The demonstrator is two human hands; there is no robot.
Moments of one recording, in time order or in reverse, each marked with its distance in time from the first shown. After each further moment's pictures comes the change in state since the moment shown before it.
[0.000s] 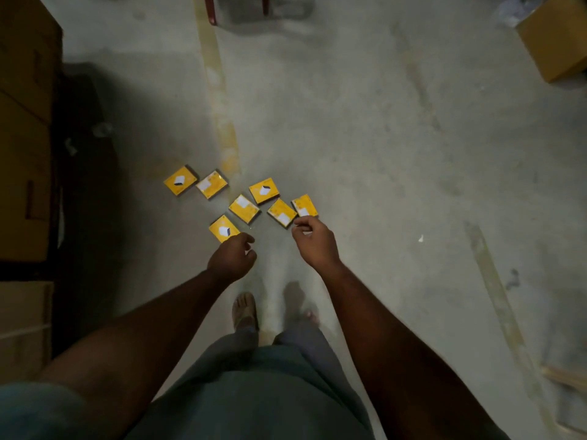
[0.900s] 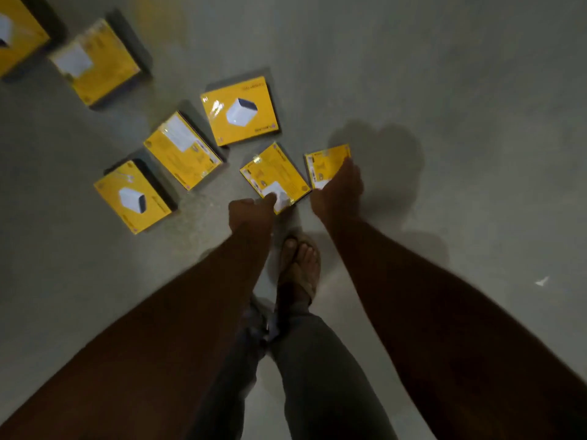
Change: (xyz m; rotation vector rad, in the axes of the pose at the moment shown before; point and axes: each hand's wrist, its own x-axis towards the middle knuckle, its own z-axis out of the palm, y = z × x) left_hand 0.544 -0.132 0.384 -0.823 0.179 -1.093; right_hand 0.579 0.377 0.236 -0.576 -0.224 0.274
